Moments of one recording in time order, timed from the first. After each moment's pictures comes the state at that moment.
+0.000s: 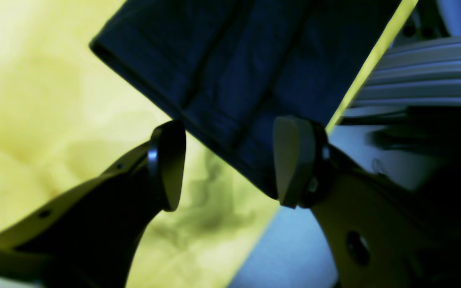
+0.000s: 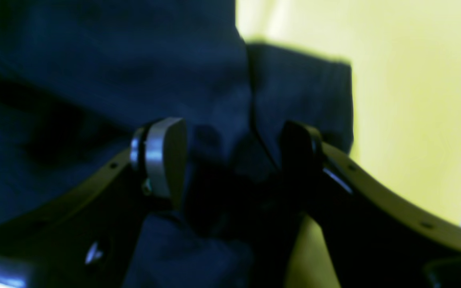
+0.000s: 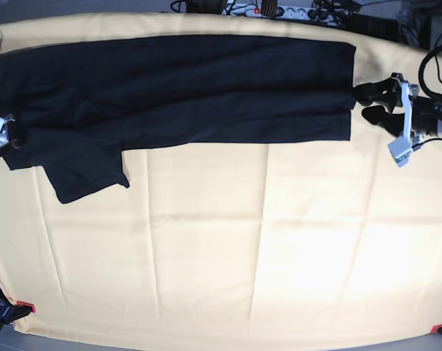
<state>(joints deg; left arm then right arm) 7.1 -57.2 0.9 93.7 -84.4 -45.7 72.2 -5.5 48.1 20.7 82.8 57.2 40.9 -66.4</state>
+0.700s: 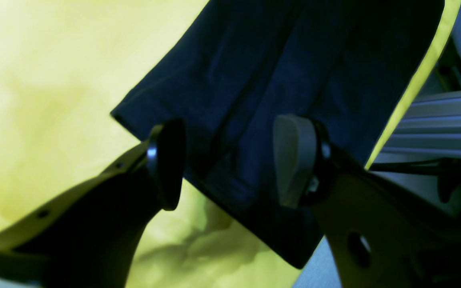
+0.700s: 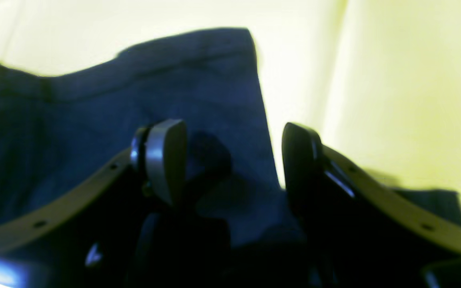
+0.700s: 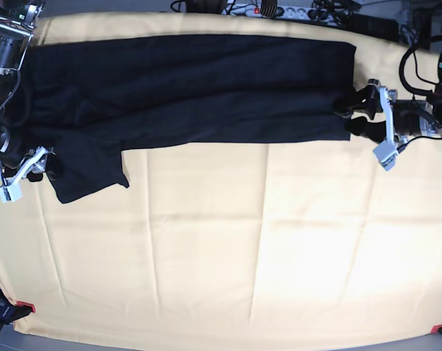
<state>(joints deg) 7.0 -50.0 0.9 93.6 -75.7 -45.7 63.7 7.2 27.9 22.6 67.9 35.2 40.0 -47.6</state>
